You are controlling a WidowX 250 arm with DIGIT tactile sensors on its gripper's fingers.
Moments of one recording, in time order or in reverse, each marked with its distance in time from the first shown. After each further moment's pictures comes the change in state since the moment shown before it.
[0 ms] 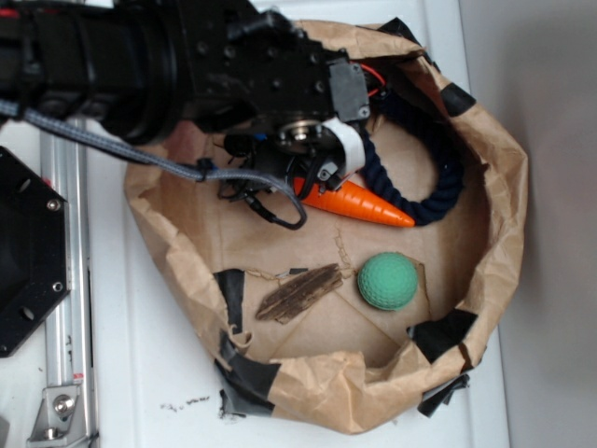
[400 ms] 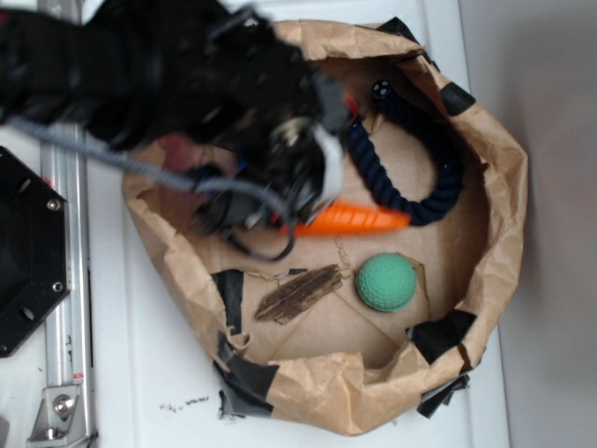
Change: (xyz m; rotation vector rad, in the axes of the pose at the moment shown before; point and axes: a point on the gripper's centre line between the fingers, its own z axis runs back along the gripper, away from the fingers) arm 0.010 -0.047 0.007 -0.186 -0.063 -0.040
